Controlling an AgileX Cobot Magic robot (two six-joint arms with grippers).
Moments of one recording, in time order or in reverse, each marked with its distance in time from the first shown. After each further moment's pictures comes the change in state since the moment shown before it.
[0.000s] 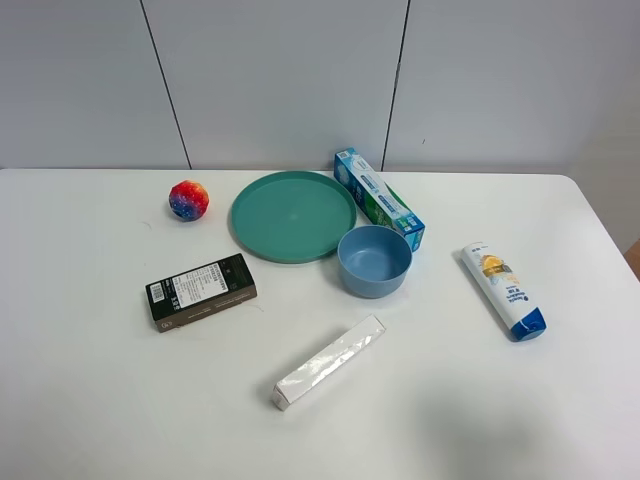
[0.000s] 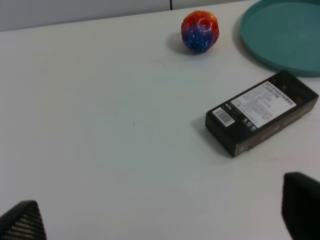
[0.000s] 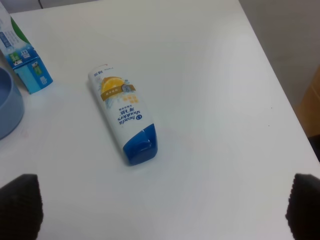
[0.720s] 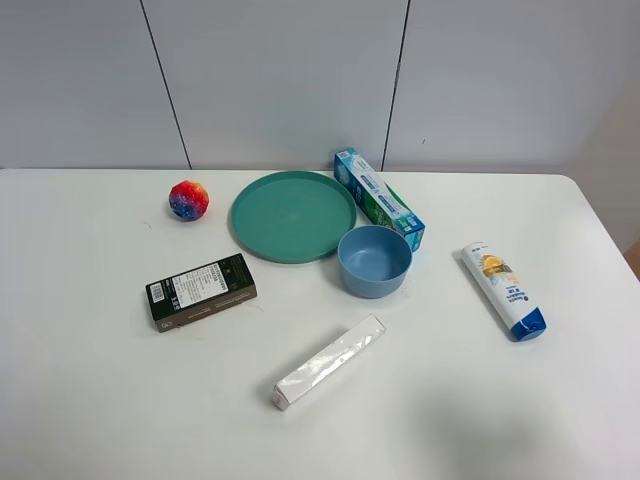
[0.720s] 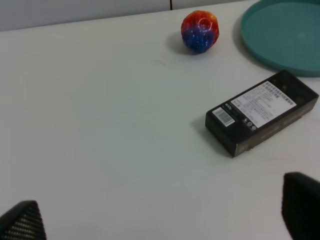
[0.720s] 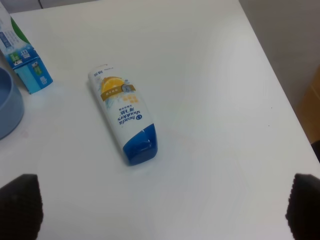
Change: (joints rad) left arm 0.000 0.000 0.000 0.000 0.000 0.000; right arm 0.000 0.000 0.000 0.000 0.000 0.000
